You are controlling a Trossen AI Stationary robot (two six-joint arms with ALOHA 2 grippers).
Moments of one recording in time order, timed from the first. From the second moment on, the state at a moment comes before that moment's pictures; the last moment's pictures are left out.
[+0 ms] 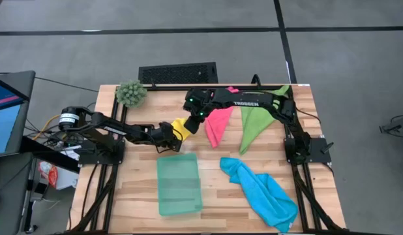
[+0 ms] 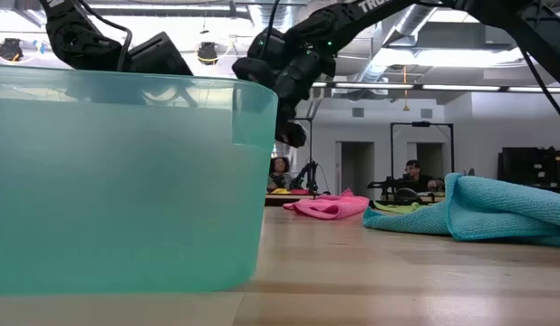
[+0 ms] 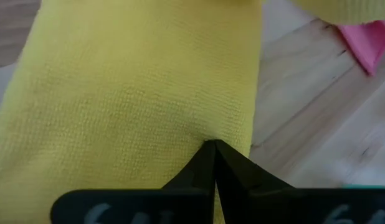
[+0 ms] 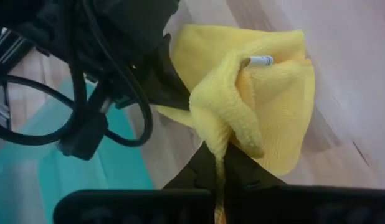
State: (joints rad) left arm 0.09 1.49 0.50 0.07 -0.17 -0.98; right arm -0.27 2.15 1.80 -0.66 -0.40 0.26
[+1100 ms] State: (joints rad) left arm -0.09 1.14 0.48 -0.50 -0.28 -1.19; right arm -0.29 2.15 1.80 -0.62 -0.39 0.26
